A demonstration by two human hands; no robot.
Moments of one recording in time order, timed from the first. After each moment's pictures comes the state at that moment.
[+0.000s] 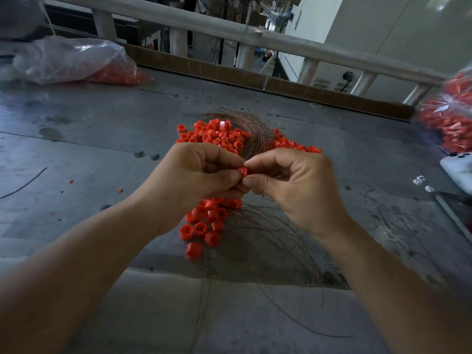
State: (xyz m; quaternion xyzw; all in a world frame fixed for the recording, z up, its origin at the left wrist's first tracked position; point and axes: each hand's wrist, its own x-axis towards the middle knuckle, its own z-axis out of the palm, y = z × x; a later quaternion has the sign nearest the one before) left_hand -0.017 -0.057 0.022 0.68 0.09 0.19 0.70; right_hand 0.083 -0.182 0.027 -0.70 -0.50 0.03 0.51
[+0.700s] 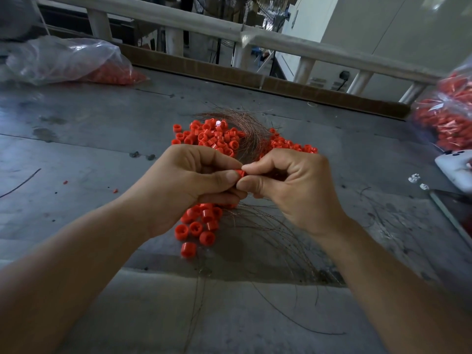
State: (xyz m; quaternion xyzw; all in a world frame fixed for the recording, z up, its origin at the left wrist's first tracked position) left_hand -0.020 -0.056 0.023 0.66 0.07 0.14 0.73; right_hand 0.083 -0.185 0.029 -0.68 -0.53 0.00 0.51
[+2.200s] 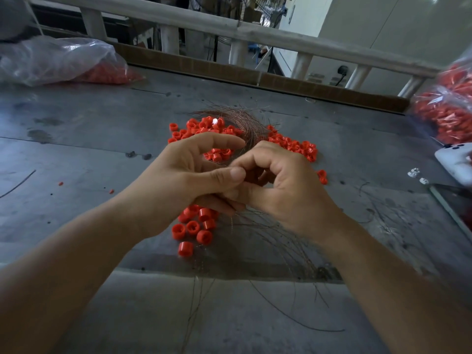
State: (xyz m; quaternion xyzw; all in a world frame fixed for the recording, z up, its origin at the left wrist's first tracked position) left_hand -0.025 -0.057 0.027 0.66 0.02 0.12 0.74; right_hand 0.075 -0.187 0.036 -0.69 -0.57 0.07 0.45
